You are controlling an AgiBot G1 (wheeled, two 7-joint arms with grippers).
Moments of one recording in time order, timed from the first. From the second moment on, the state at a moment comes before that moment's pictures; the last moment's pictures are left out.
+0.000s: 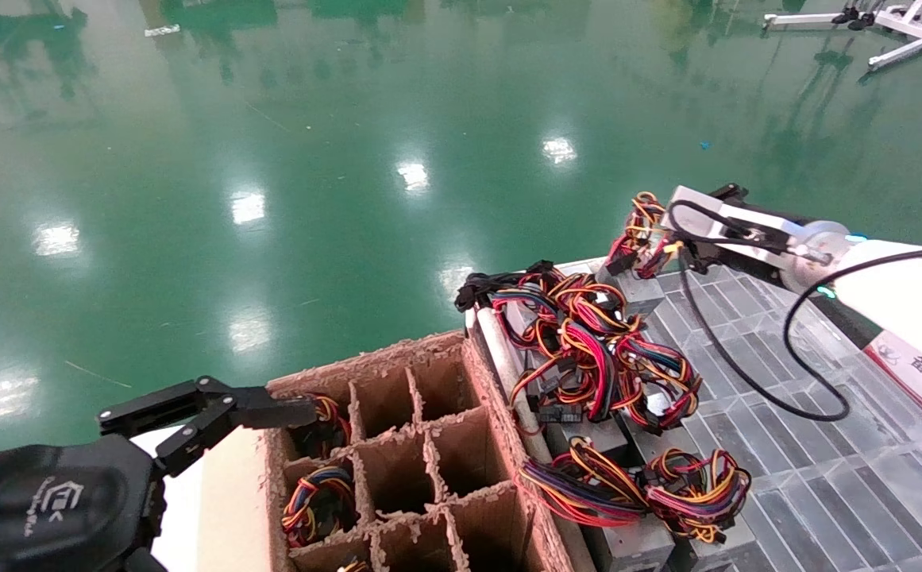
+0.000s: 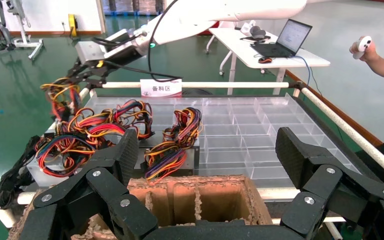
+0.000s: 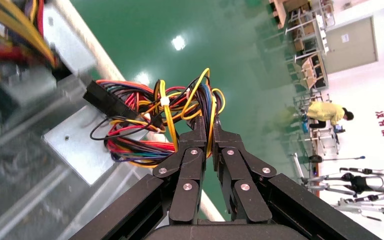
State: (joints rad) left arm -1.09 0.58 0.35 -1.27 0.68 1.47 -0.15; right arm 1.80 -1.18 -0.77 0.00 -1.08 -0.58 -0.94
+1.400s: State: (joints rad) left arm -1.09 0.58 0.35 -1.27 0.68 1.47 -0.15; right arm 1.81 -1.24 -0.75 -0.01 -1.06 -0.53 -0.91
